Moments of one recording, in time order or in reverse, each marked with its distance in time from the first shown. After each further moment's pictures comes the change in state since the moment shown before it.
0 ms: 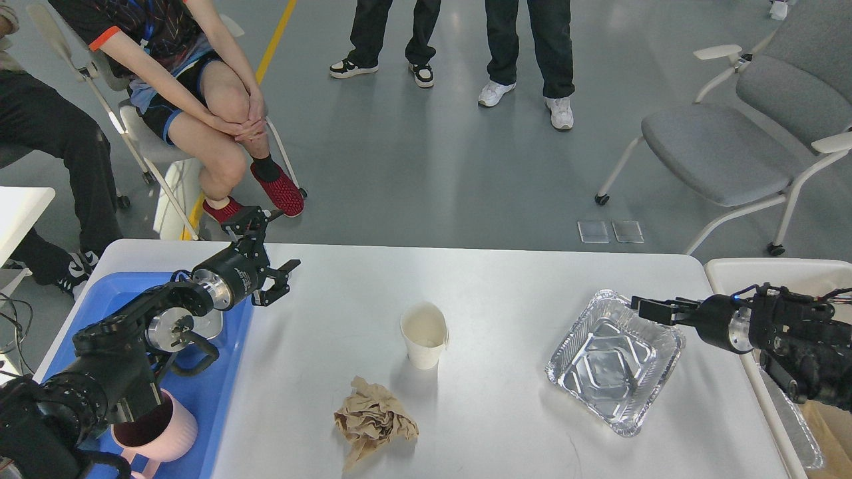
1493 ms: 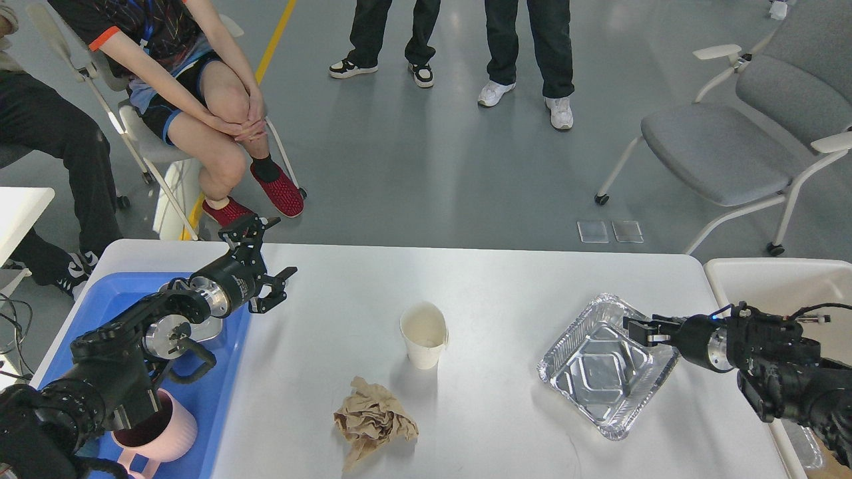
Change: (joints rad) left arm 0.020 0.003 0.000 0.002 0.000 0.000 0.000; right arm -0.047 0.122 -0.102 -0.140 0.017 -0.059 0.004
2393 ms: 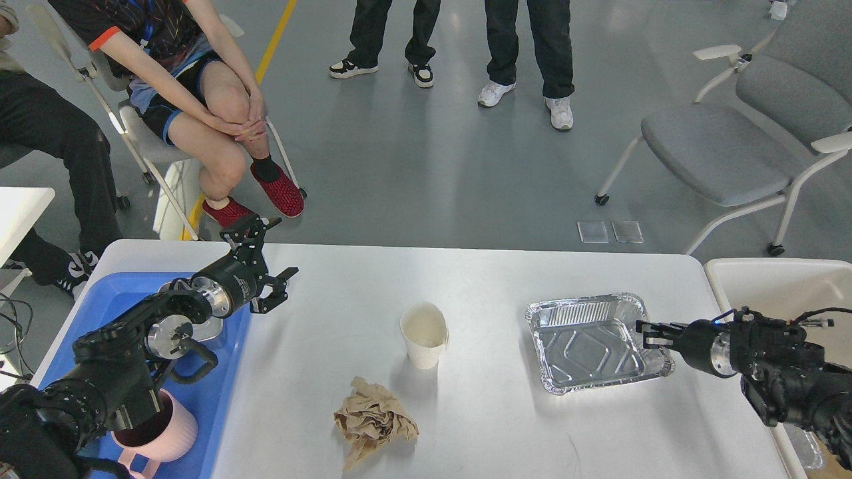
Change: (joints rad) left arm -0.001 -0.005 0.000 0.000 0.000 0.006 0.000; right arm -0.010 -0.005 0.001 -0.005 0.004 0.019 0.013
